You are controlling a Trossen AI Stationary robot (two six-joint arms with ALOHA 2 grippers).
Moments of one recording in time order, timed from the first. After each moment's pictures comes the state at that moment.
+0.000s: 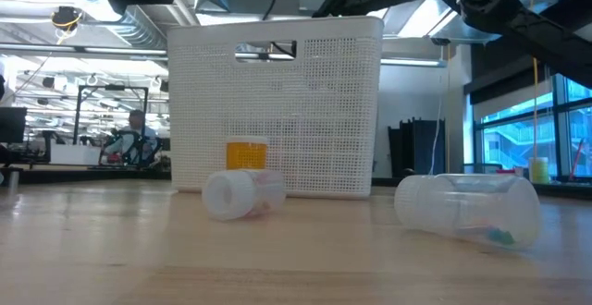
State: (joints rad) left arm -0.02 0.47 0.64 -0.40 -0.43 -0.05; right arm -0.54 2.33 2.36 -1.54 0.16 -0.31
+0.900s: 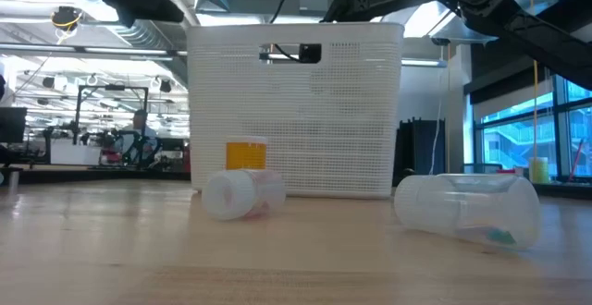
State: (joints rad) left arm -0.02 0.60 0.64 -0.40 -0.43 -0.14; right arm -0.60 2.33 2.35 -1.56 0.04 -0.22
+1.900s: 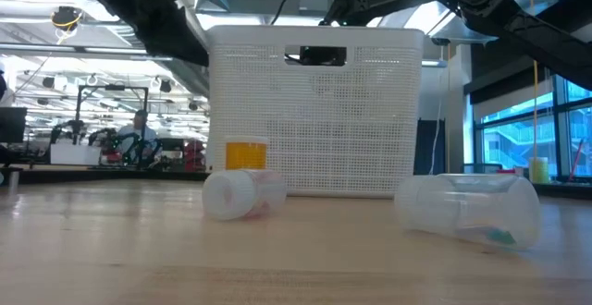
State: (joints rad) left arm -0.01 0.93 0.64 -0.28 -0.43 -0.21; right arm -0.60 2.33 2.35 -1.57 0.06 -0.21
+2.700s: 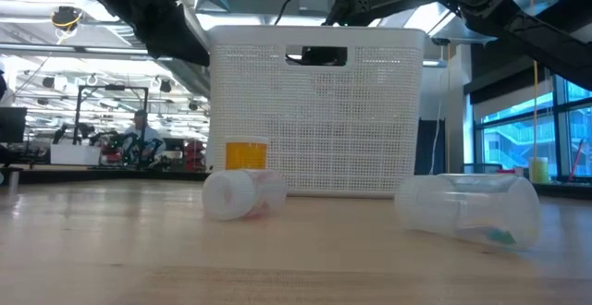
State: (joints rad) left arm 0.00 0.93 0.64 -0.28 -0.35 -0.21; right arm -0.62 2.33 2.35 -1.57 0.07 -0.21
